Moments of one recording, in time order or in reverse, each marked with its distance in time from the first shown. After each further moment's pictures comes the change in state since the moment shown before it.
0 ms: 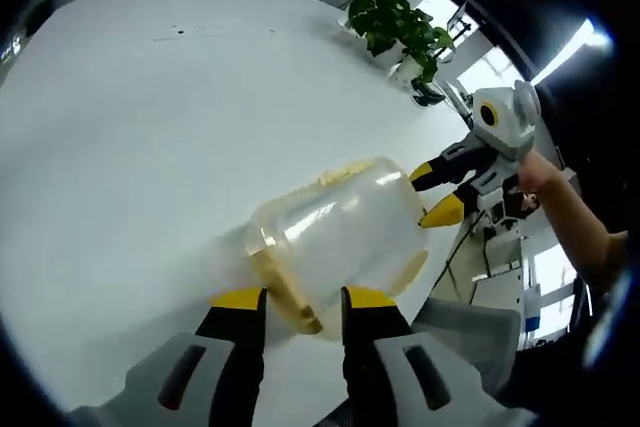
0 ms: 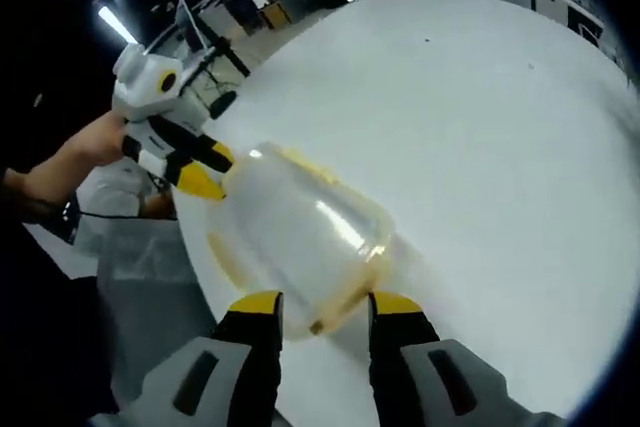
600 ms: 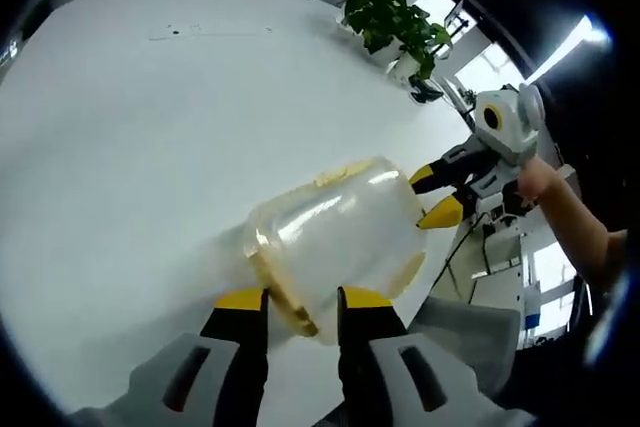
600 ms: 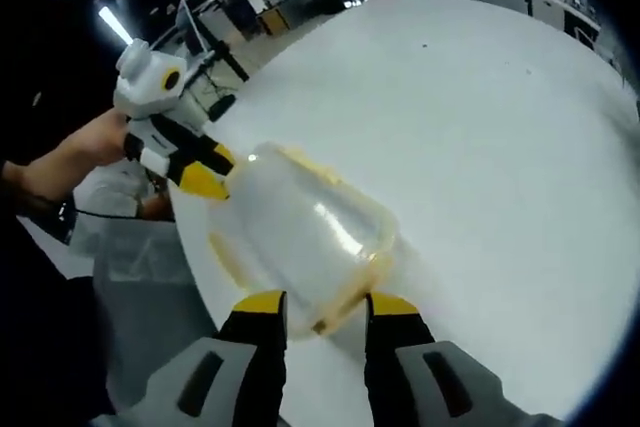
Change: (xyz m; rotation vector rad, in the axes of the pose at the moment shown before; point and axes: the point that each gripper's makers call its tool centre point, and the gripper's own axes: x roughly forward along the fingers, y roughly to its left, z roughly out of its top) left arm 0.005 -0.022 0.010 -0.046 -0.045 -0.085; right arm 0.002 0.002 0.001 -0.021 -0.019 -0.022
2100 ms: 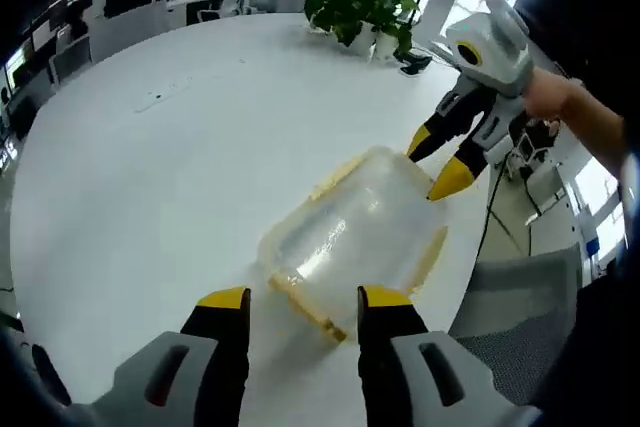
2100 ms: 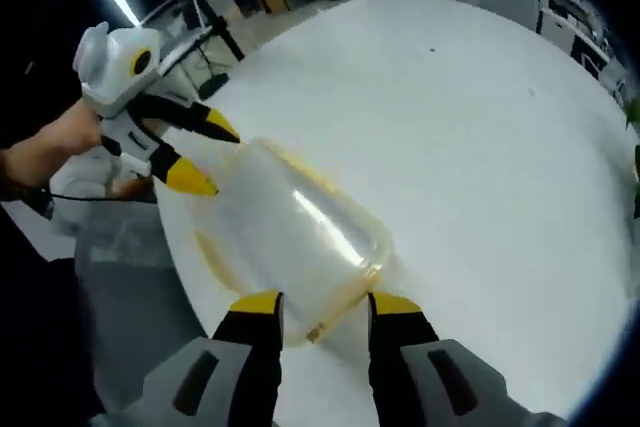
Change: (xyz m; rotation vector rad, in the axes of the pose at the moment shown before) left arm -0.013 0.023 0.007 0.455 0.024 0.270; right arm -0.001 -0.002 0.009 -0.123 0.087 -0.112
